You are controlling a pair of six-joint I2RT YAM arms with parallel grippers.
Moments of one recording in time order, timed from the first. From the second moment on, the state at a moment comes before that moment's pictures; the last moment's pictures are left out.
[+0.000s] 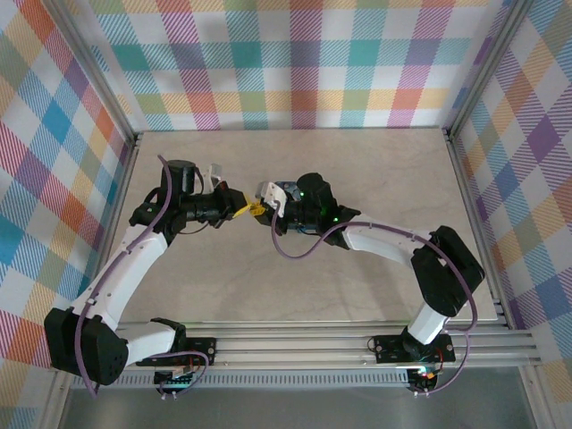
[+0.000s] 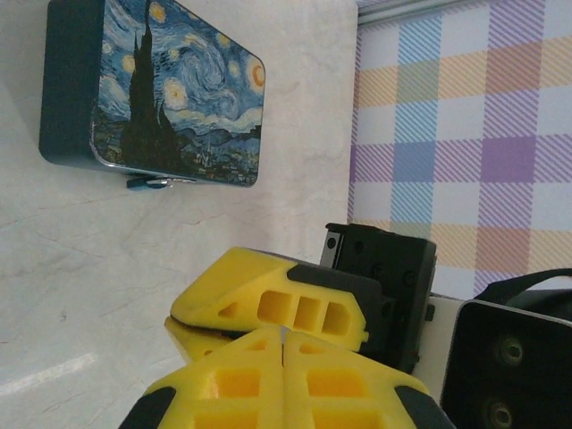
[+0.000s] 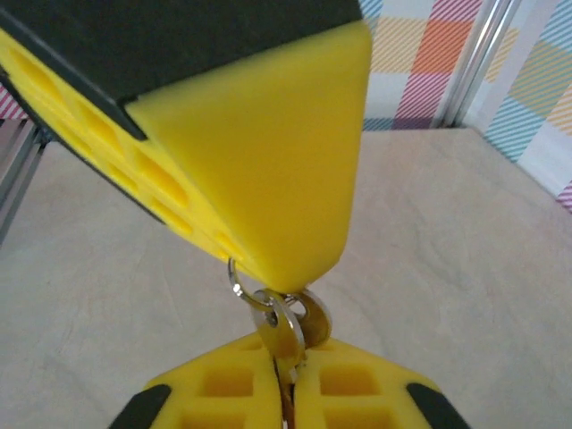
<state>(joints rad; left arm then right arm) -0.28 1.19 1.06 -0.53 0.66 -0.88 0.80 1.66 1.09 0.23 -0.51 -0.30</state>
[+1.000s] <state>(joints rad) -0.37 1.13 1.03 -0.55 0.89 -0.19 0.72 1.56 1.28 -0.46 -0.86 -0.29</state>
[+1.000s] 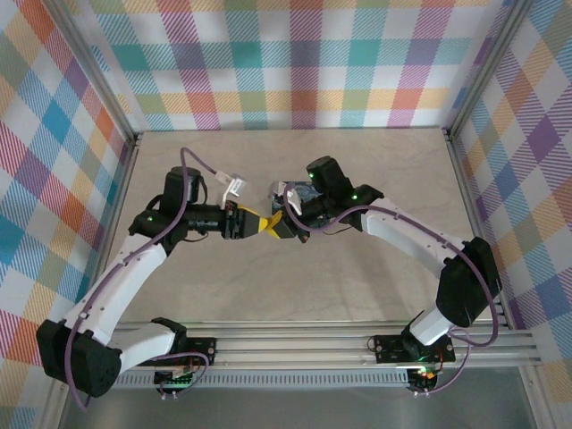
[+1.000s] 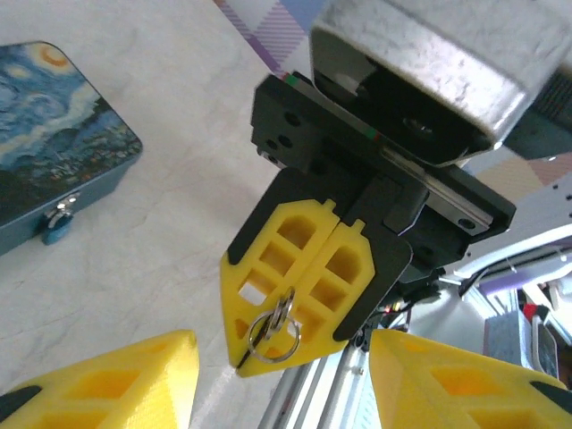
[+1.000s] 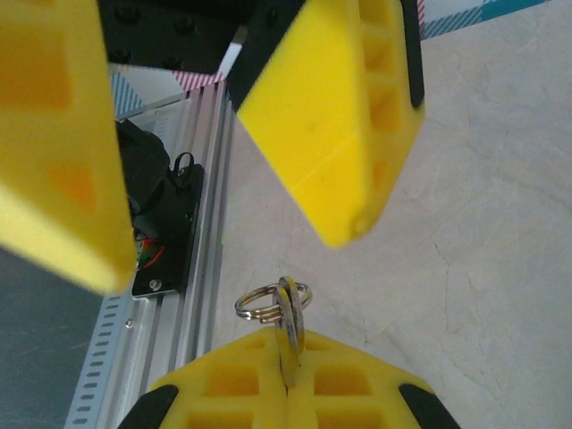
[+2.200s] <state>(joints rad) -0.32 1.21 0.87 -0.21 0.69 -0.76 0.66 1.43 1.03 -0.03 -0.54 0.58</state>
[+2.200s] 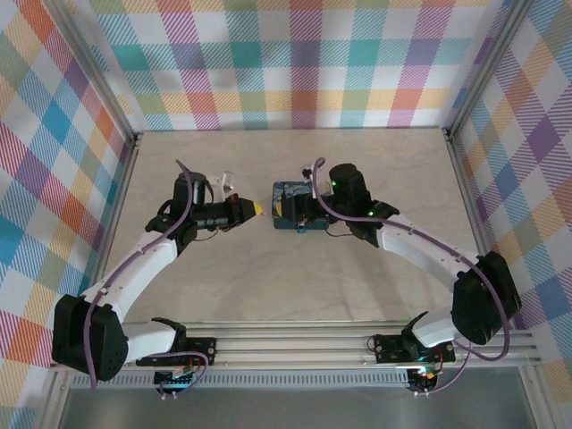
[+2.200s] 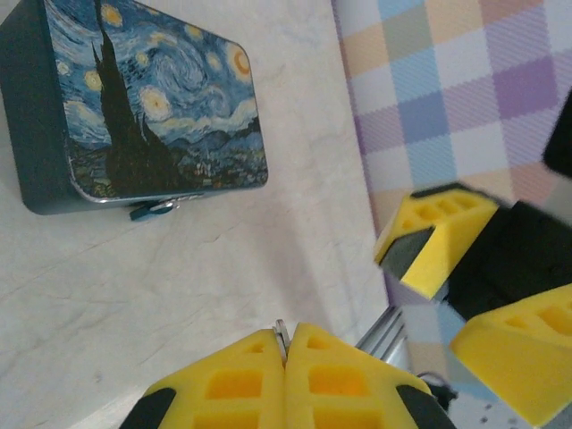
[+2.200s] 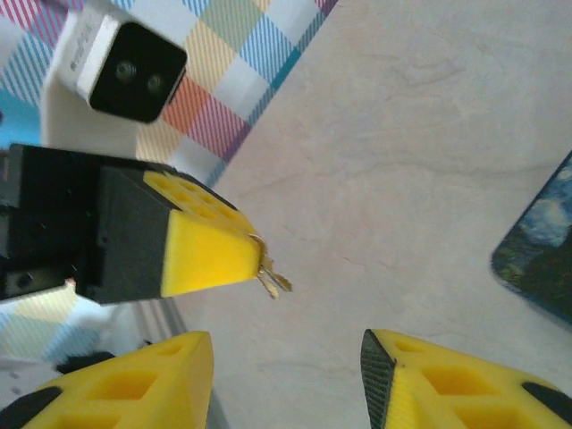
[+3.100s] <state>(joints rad) -0.32 1.12 0.81 0.08 0.69 -1.10 0.66 1.59 1.04 0.47 -0.69 1.22</state>
